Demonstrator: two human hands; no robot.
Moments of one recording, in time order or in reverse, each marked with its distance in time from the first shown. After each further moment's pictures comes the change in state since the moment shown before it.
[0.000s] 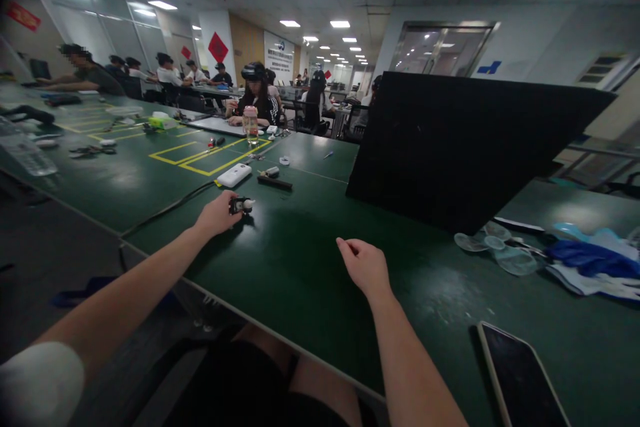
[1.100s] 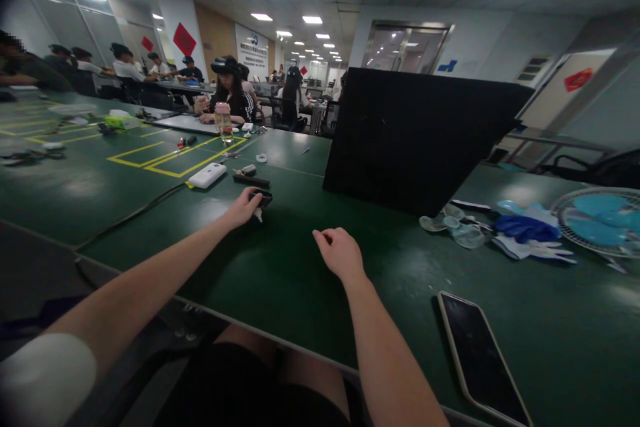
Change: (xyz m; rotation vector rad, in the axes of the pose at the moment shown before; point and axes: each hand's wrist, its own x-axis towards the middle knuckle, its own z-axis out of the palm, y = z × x) left_hand 0.040 0.097 0.072 -0.702 -0.126 0.067; right_hand 0.000 -0.001 0.001 -0.108 0.016 0.002
